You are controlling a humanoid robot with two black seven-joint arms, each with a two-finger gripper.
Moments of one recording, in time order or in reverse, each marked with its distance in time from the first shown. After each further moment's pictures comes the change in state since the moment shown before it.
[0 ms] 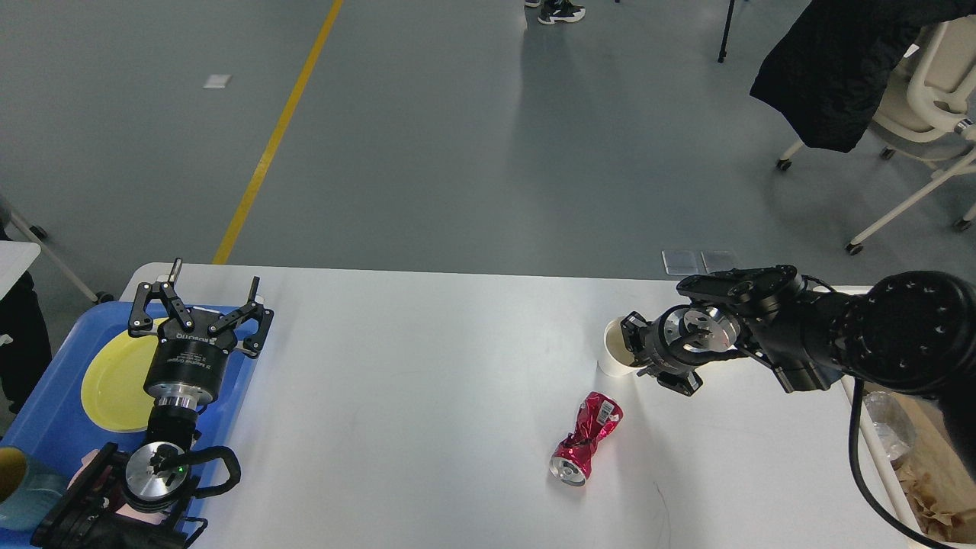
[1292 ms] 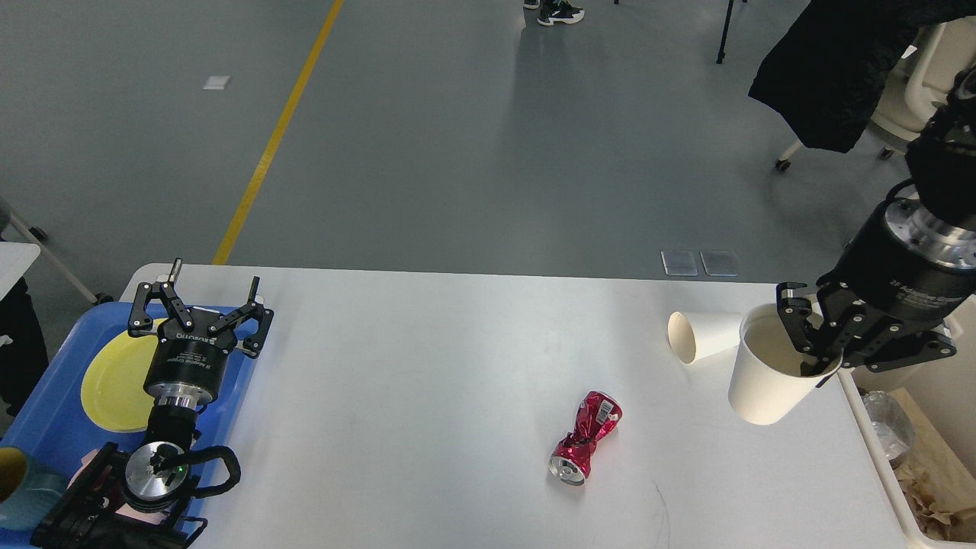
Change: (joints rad) left arm 0.000 0.000 0.000 0.000 0.000 0.000 0.000; right arm 1.157 -0.314 -0.524 0.976 -0.238 0.629 0.032
